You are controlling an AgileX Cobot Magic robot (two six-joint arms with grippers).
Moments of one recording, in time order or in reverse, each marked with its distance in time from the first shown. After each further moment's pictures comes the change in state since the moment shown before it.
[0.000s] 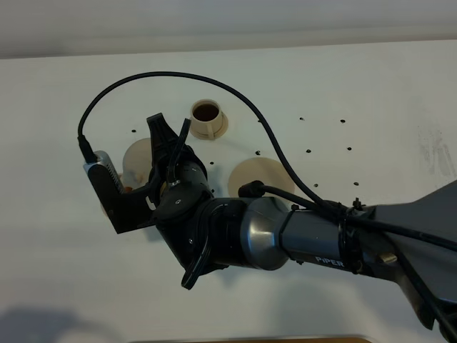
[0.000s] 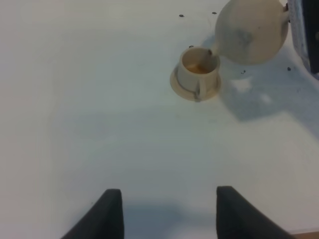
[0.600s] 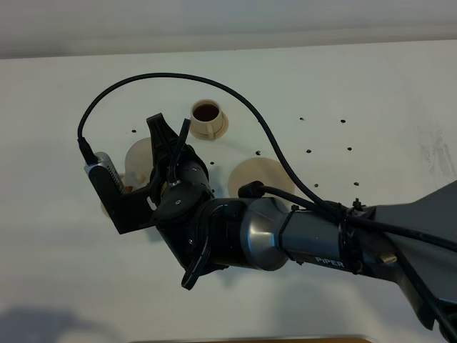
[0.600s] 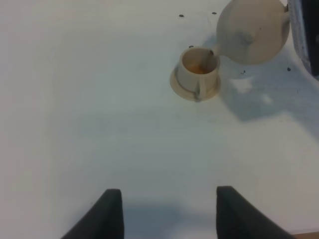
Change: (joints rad) left arm 0.000 0.000 0.000 0.000 0.000 -0.002; right arm 0.000 0.000 0.000 0.000 0.018 -0.023
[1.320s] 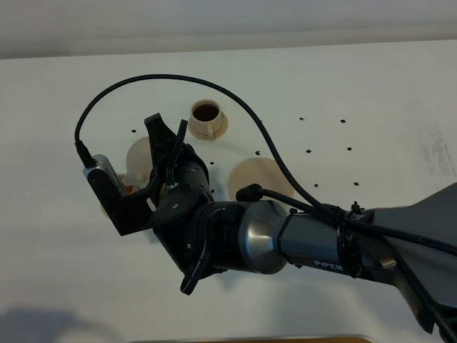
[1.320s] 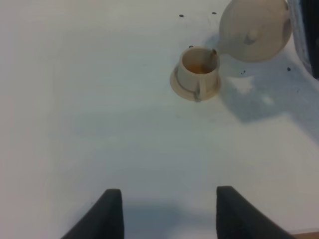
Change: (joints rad) left arm 0.000 0.000 0.000 0.000 0.000 0.000; right arm 0.010 0.000 0.000 -0.018 0.026 -0.014
